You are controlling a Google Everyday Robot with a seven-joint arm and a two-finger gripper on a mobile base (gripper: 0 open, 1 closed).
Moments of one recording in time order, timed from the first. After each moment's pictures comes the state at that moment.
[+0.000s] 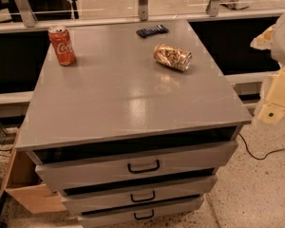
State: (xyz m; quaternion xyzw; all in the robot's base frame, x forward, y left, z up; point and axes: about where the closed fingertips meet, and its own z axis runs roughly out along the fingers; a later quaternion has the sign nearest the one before) arm 0.438 -0.216 0.979 -0.60 0.78 -0.04 0.16
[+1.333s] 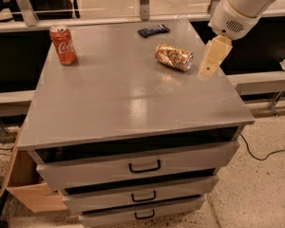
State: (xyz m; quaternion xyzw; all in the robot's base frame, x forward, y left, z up) arm 0.612 -0.181 0.944 -0.59 0.78 -0.03 0.21
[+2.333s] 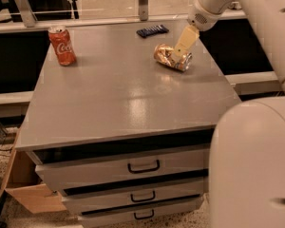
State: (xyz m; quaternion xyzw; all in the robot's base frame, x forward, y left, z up) arm 0.747 -0.156 0.906 -0.50 0.83 0.00 0.24
